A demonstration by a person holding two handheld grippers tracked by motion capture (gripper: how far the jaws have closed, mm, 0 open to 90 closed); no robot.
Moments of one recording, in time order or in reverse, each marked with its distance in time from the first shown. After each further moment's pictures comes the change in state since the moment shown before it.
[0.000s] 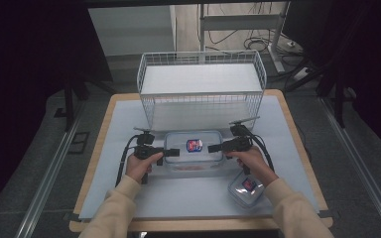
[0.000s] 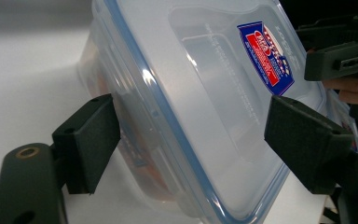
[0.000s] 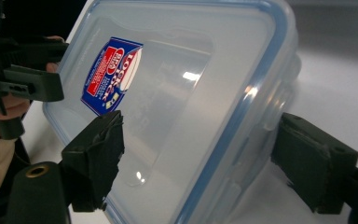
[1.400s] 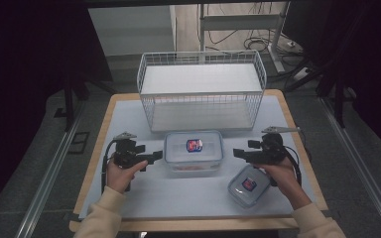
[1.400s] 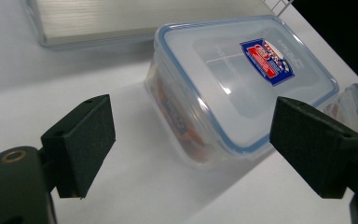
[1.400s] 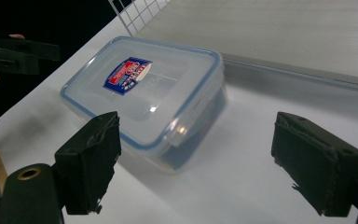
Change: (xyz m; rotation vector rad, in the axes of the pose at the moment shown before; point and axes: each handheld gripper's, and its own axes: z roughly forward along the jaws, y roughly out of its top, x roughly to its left) left arm -0.022 -0.022 -0.059 -0.162 0.223 0.153; right arm 0.013 -0.047 -0.089 -0.279 -0.128 -0.229
